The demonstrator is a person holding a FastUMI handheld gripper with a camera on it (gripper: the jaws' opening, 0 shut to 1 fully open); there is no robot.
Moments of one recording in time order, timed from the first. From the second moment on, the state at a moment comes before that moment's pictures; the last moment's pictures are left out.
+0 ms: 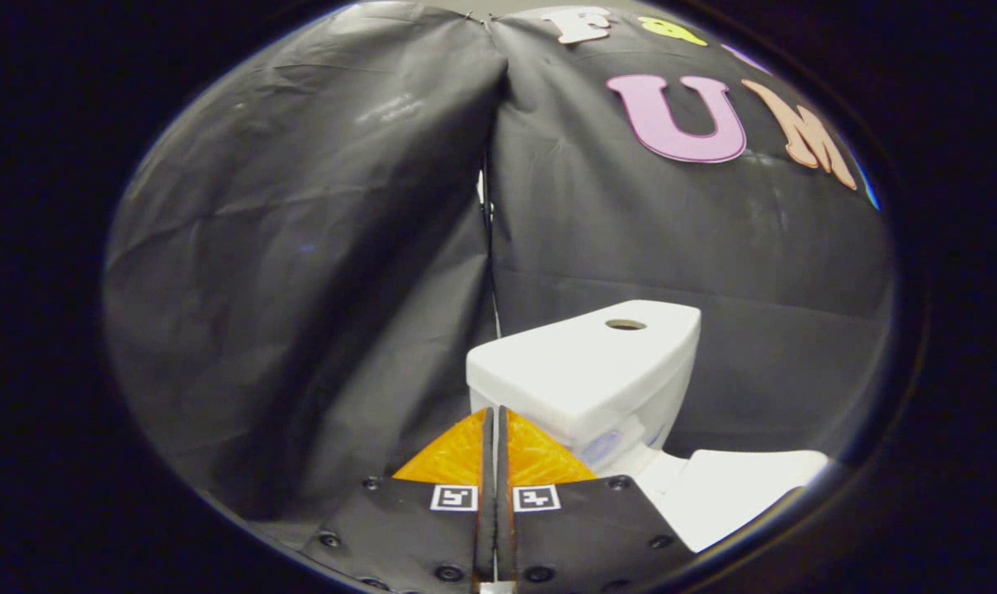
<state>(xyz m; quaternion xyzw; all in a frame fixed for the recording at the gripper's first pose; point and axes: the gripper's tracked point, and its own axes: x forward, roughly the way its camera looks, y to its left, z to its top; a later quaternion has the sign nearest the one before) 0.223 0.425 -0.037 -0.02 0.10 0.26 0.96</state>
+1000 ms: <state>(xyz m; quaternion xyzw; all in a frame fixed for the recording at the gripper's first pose) 0.169 0.220 0.046 0.07 0.02 0.09 0.99</state>
